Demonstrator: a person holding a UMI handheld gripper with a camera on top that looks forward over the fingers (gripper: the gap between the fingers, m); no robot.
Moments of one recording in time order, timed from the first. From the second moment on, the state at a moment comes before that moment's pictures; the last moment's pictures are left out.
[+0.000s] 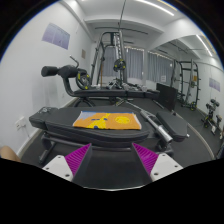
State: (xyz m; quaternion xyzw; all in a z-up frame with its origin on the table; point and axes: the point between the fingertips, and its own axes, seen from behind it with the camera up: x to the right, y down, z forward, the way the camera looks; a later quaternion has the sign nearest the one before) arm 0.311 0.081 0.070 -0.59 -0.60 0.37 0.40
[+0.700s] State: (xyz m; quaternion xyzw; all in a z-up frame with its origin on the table) arm 0.217 -0.102 0.090 -0.54 -0.65 0.39 0.36
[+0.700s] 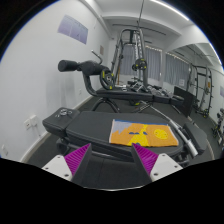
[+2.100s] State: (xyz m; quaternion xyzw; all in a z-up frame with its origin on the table) arm -0.011 0.014 0.105 -0.61 -0.63 0.35 0.33
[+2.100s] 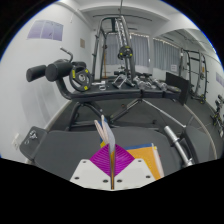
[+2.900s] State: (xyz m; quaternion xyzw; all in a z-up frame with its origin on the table) arm 0.176 0.097 0.145 -0.63 -0.59 0.31 0.39
